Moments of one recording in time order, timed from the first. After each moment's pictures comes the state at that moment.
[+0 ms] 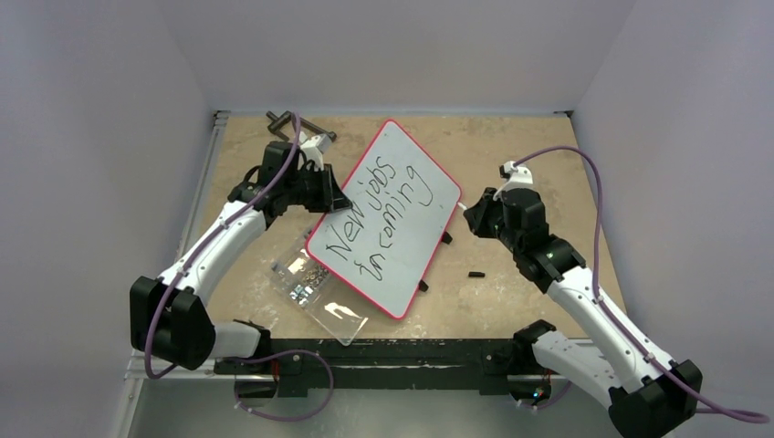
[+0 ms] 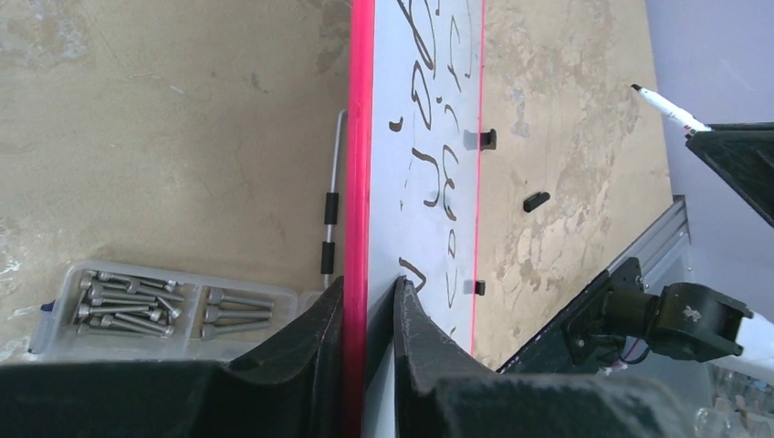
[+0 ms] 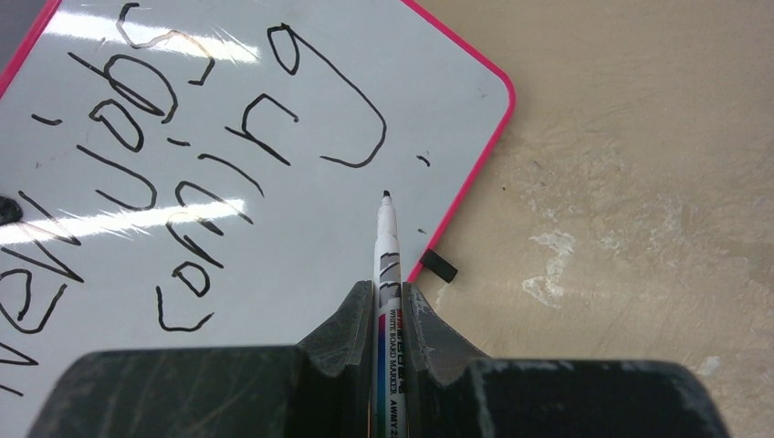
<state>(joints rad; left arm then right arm) -0.32 1.34 1.08 -0.46 0.44 -0.37 0.46 0.88 0.78 -0.36 0.14 0.47</state>
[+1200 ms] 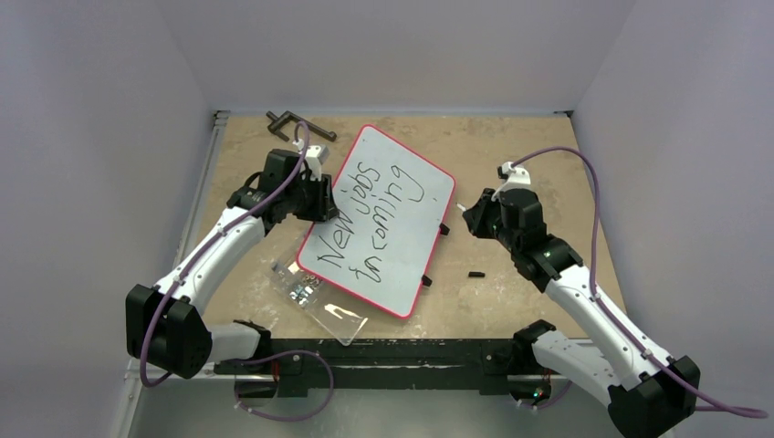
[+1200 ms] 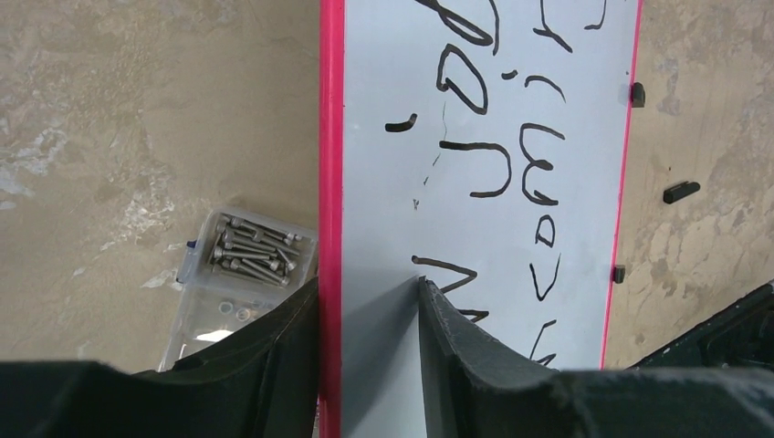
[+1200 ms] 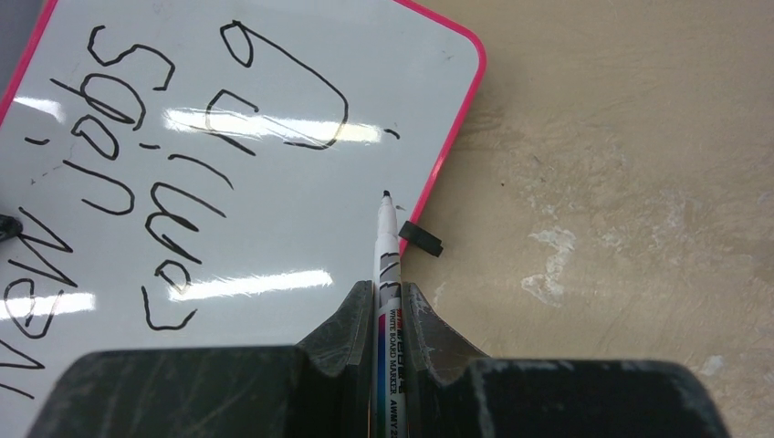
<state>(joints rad) -0.34 1.29 1.05 -0.56 0.22 -0.22 0.46 0.90 0.76 -0.35 0.14 0.47</state>
